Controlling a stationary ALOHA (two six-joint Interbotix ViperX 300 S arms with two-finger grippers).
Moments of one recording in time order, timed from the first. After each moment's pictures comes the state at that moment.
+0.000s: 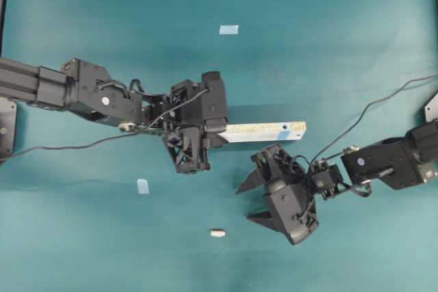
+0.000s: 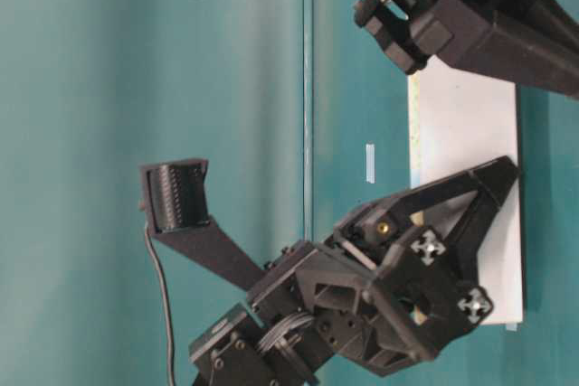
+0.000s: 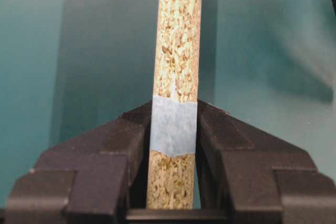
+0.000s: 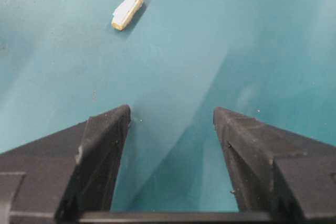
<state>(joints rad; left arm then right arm) -0.01 0.27 0.56 -0.07 -0.01 -0.05 0.28 0.23 0.77 -0.11 -0.42 0.02</state>
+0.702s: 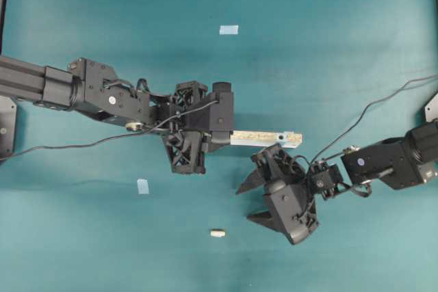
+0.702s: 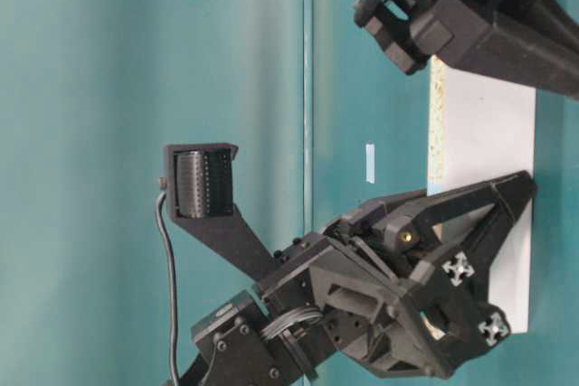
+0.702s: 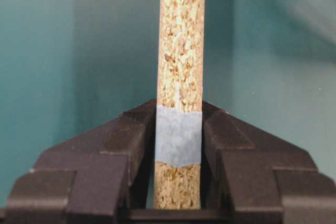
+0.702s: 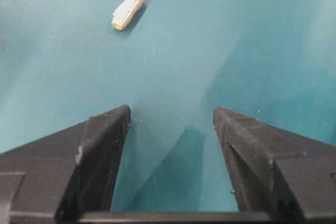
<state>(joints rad) 0.00 0.28 0.52 -0.06 0.12 0.07 0.28 0.23 0.77 -0.11 -0.42 0.02</state>
